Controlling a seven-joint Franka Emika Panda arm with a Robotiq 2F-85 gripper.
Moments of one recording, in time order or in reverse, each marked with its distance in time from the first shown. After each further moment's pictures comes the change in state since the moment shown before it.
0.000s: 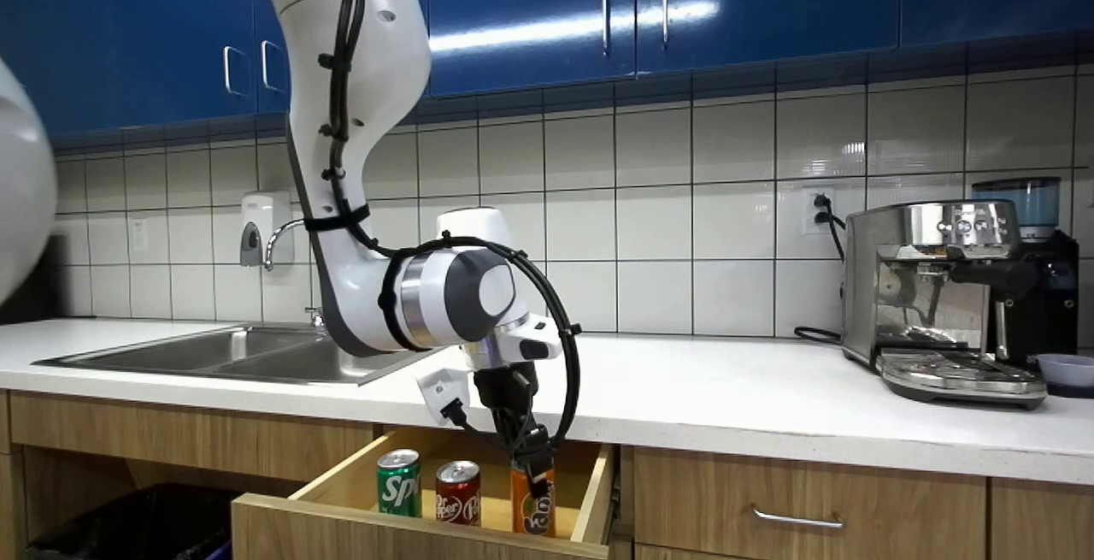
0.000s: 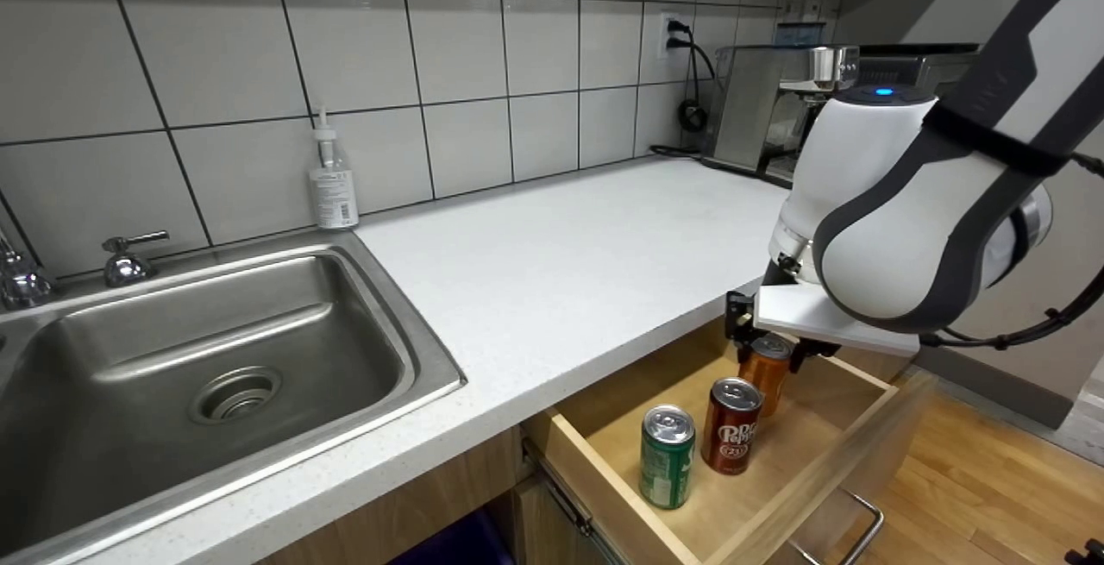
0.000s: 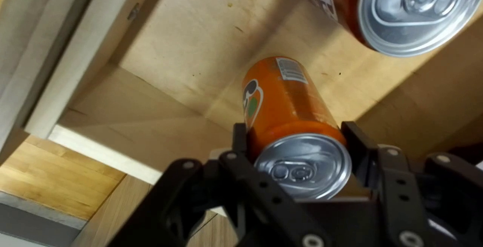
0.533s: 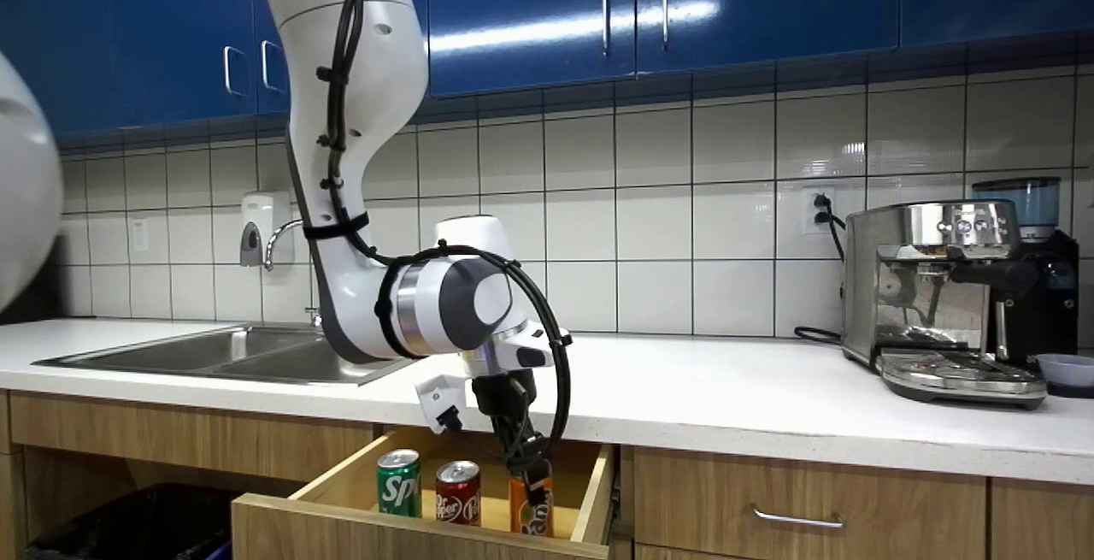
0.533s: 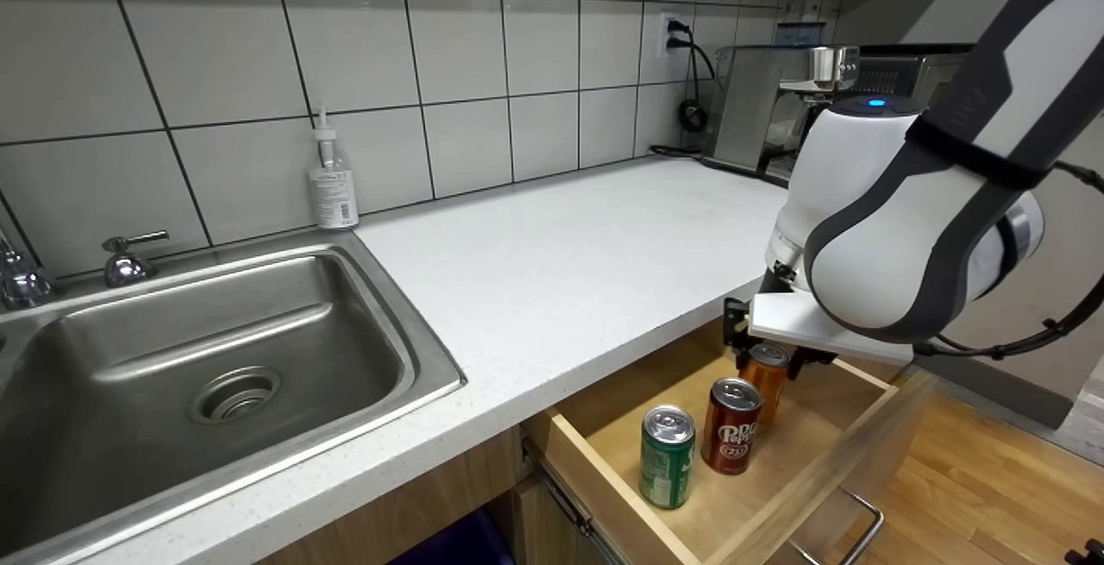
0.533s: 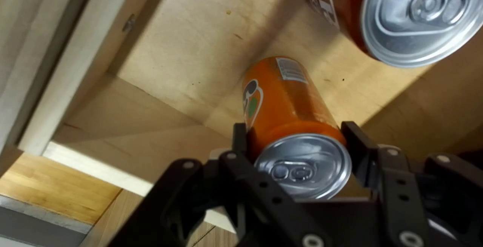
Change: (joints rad) arm 0.021 0.026 -0.008 0.007 0.039 0.008 -0.001
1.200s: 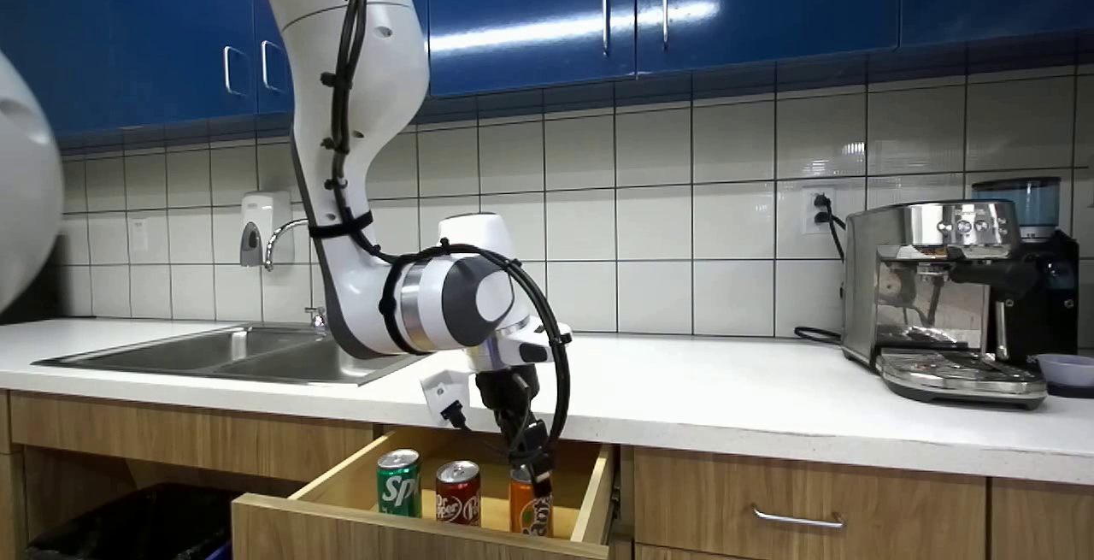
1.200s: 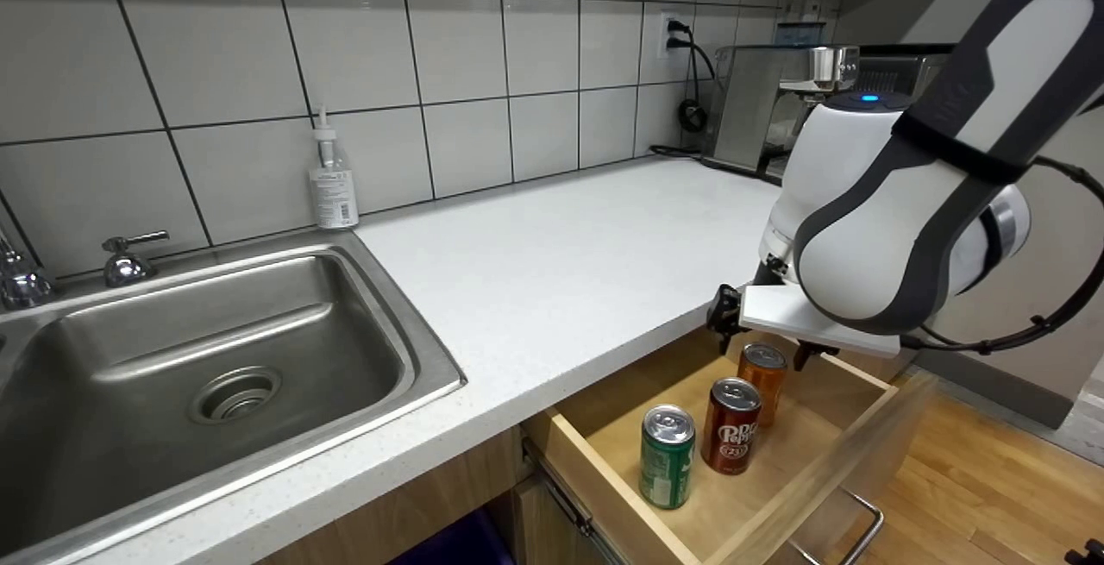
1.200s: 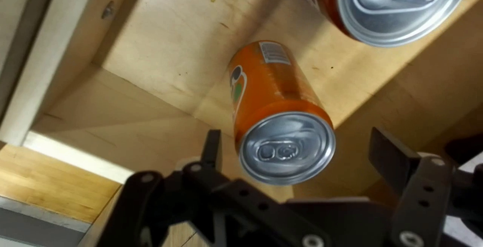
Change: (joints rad) arm 0.004 0.008 -0.001 0.025 0.022 0.000 -0.001
